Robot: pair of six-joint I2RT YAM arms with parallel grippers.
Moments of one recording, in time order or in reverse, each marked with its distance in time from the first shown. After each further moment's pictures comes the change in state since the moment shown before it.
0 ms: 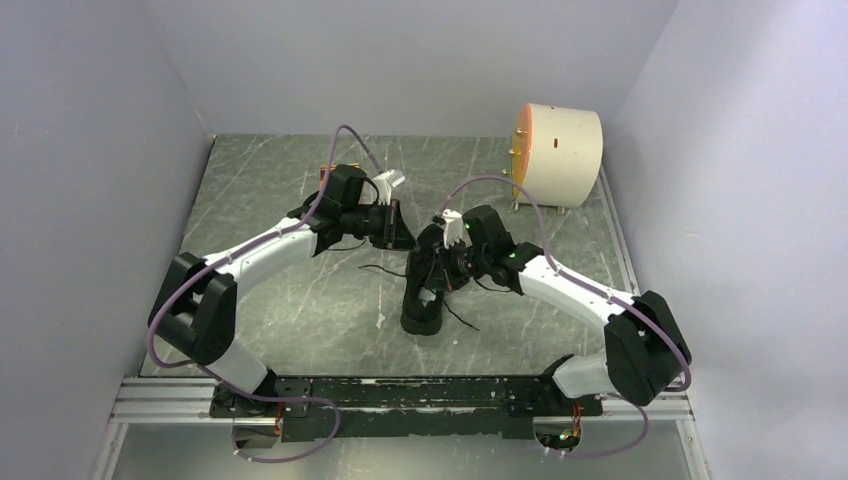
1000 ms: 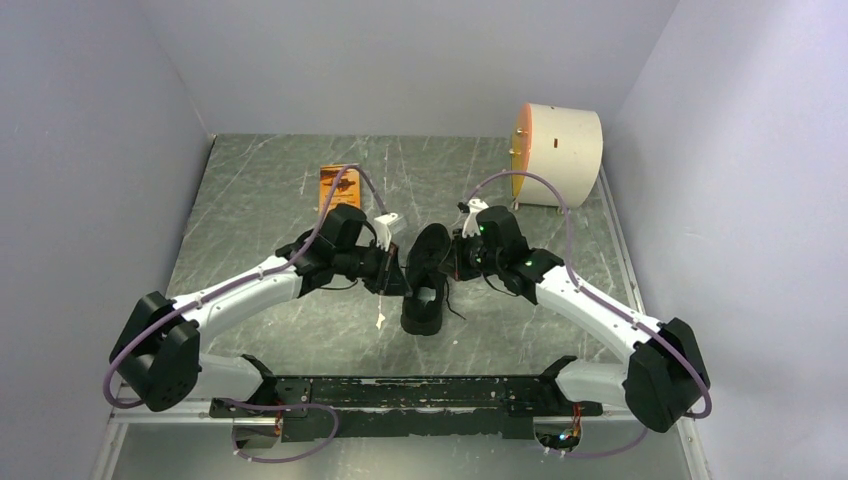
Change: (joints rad) left arm -0.137 -0.250 -0.240 -0.056 -0.070 0.089; right arm -0.007 -0.160 -0.030 -0.004 0.285 0.192
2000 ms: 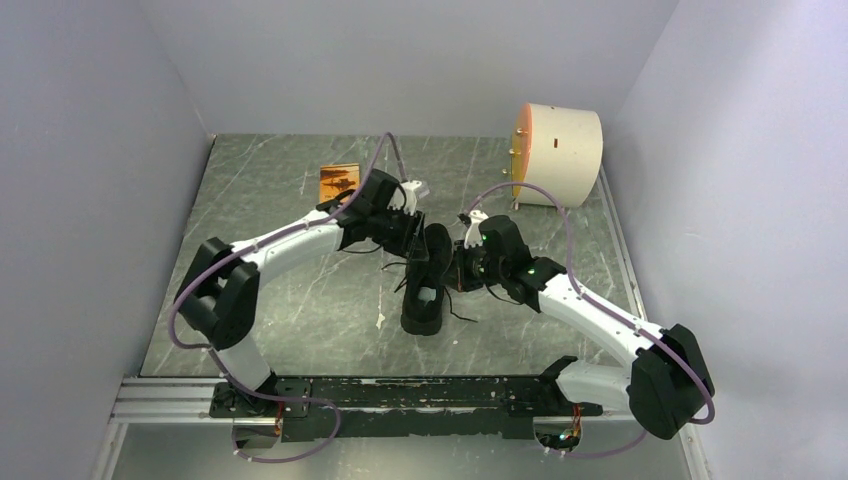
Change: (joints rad) left arm 0.023 0.343 0.394 -0.165 -0.211 0.076; right arm 0.000 -0.031 -0.071 -0.007 -0.065 0.017
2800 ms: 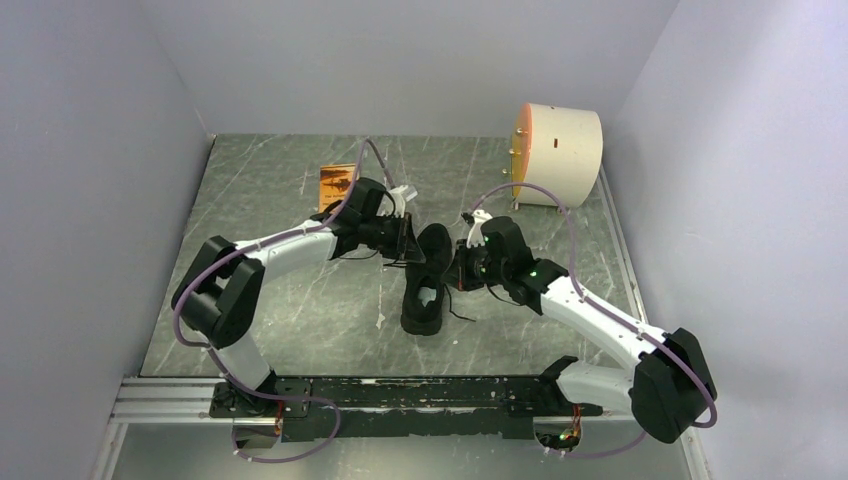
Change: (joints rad) left arm 0.049 0.039 -0.157 0.249 0.154 -0.179; right arm 0.000 -0.023 -0.016 0.023 0.020 0.021
